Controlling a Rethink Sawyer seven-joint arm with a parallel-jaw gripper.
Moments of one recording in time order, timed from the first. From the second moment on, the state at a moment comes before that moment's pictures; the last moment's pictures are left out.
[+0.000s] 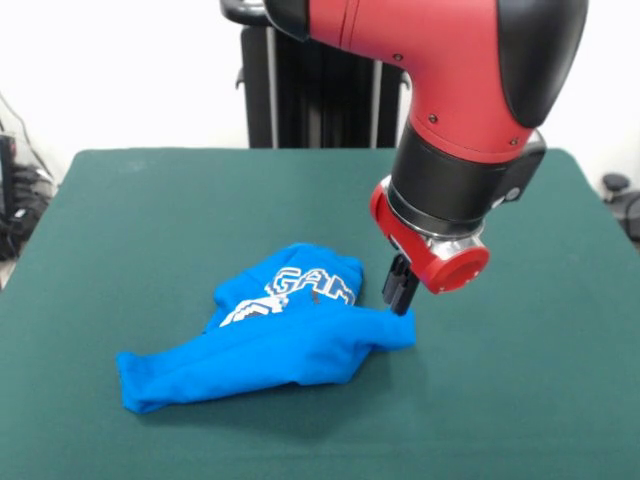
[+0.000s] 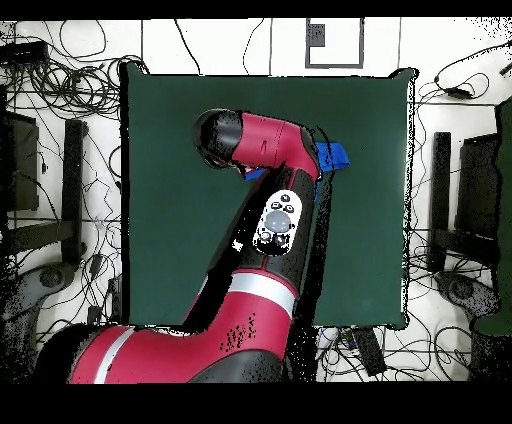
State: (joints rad) arm 0.11 -0.23 -0.40 1.06 0.26 0.87 2.67
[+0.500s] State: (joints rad) arm 0.11 -0.23 -0.40 1.06 0.26 0.87 2.67
